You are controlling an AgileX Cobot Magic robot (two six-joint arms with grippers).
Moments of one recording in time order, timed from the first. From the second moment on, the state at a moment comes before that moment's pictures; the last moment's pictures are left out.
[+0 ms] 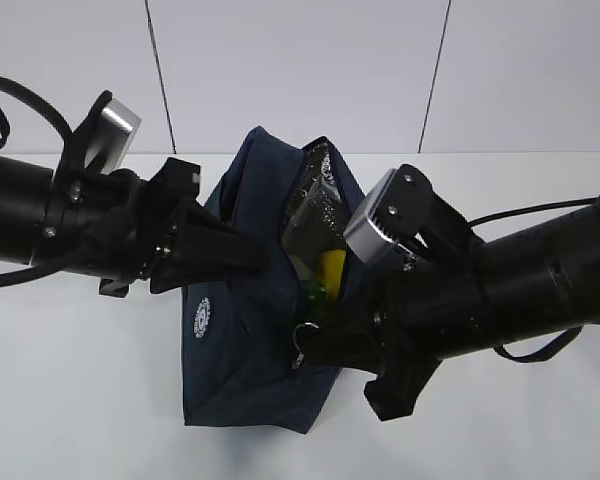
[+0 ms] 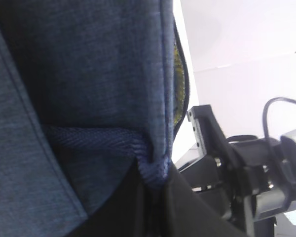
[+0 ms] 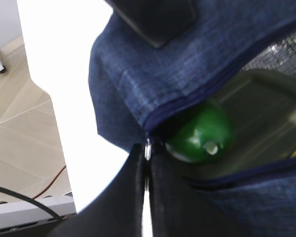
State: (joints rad) left arm -0.44 1.54 -0.79 -1.55 0.76 0.82; right arm 0.48 1.54 -0.74 1.41 0.65 -1.75
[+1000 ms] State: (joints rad) left arm -0.44 1.54 -0.79 -1.54 0.69 0.82; right arm 0.48 1.42 -0.83 1.38 0.62 -1.72
